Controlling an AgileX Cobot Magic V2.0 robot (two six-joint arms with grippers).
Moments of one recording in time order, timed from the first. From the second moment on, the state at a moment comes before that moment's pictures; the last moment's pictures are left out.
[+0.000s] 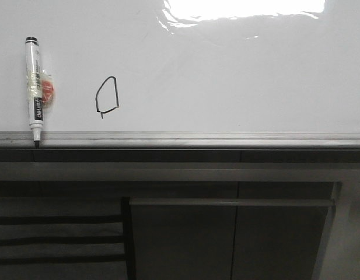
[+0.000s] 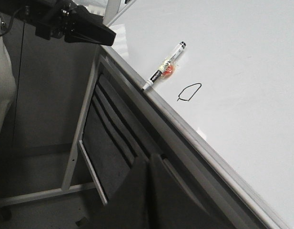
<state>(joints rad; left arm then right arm) -0.59 0.75 0.00 0.06 -0.67 -0.04 0.82 0.01 -0.15 0.32 0.32 -0.72</state>
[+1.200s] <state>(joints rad) 0.00 0.00 0.00 -0.07 0.09 0.04 0.82 0.01 -0.15 0.32 0.32 -0.72</state>
